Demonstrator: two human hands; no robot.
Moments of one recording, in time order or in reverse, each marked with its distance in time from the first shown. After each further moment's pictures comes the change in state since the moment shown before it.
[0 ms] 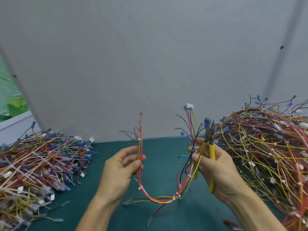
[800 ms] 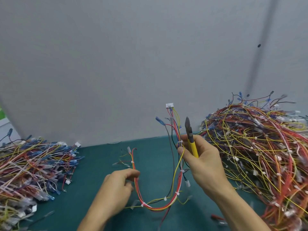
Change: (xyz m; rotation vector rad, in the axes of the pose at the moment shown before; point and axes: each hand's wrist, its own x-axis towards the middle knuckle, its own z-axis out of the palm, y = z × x) left_hand -0.001 -0.026 0.006 0.873 -0.190 0.032; right_hand -0.007 -0.013 0.008 -0.461 0.064 -0.229
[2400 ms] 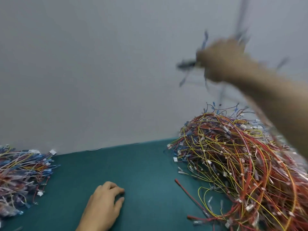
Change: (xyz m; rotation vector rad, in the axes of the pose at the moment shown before) left_hand 0.002 -0.020 0.040 0.310 0.020 0.187; right_hand 0.170 -0.171 -0.089 -1.937 0.073 -0.500
